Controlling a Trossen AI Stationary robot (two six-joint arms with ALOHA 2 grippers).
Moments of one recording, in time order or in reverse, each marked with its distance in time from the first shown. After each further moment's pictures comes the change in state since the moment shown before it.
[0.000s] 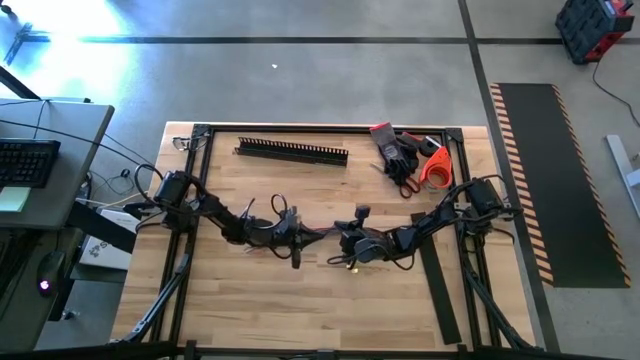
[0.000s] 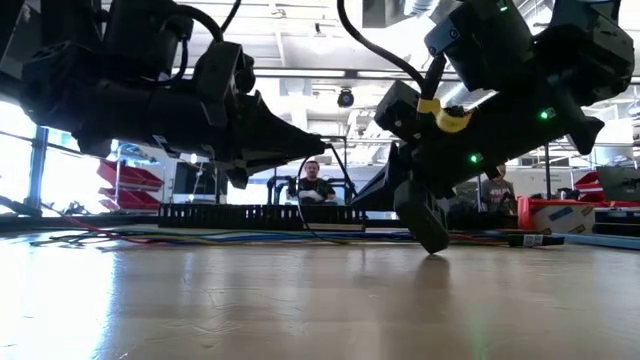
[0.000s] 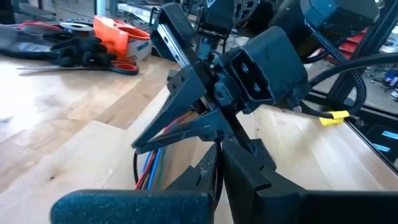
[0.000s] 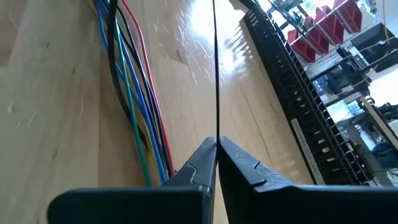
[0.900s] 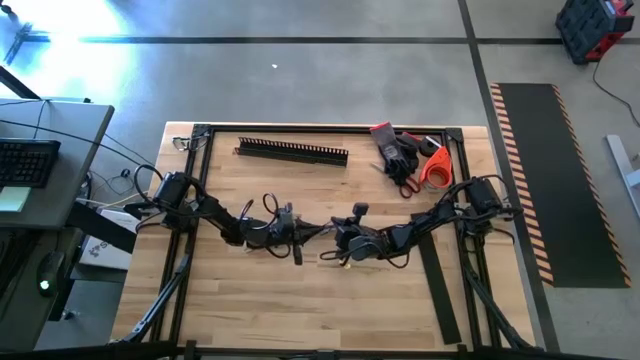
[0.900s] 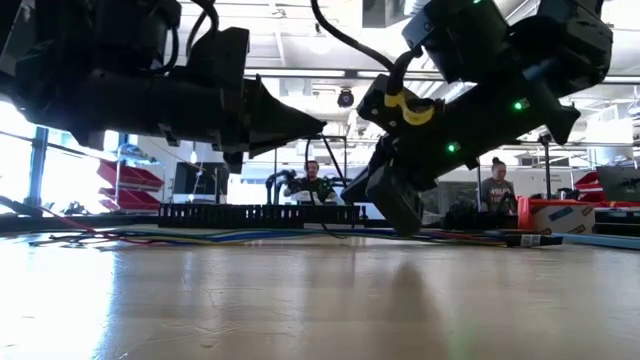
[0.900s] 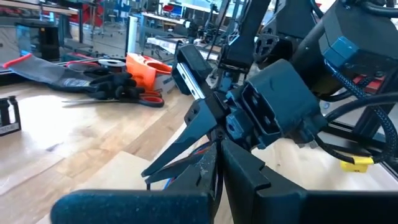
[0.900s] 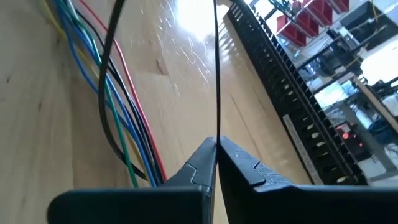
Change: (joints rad) left arm -0.029 0.000 0.000 0.100 -0.162 0.052; right arm -0.027 0.003 0.073 -0.074 0.035 0.087
